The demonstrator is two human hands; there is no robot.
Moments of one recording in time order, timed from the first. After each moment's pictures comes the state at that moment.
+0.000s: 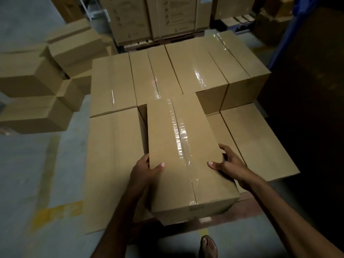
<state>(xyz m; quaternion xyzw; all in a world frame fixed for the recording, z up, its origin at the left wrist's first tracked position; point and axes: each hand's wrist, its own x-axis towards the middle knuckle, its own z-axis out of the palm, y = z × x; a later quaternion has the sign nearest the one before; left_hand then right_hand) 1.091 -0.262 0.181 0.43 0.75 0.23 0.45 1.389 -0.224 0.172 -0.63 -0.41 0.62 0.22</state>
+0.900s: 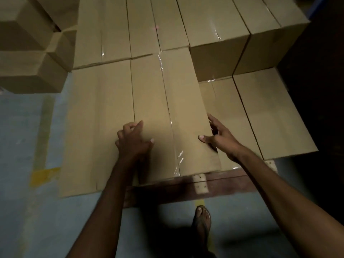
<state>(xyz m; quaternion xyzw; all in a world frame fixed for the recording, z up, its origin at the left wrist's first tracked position) 1.075 -0.257 0.070 0.53 0.81 0.05 0.24 1.368 -0.206 0.043 -0.57 -0.48 0.64 0.22</state>
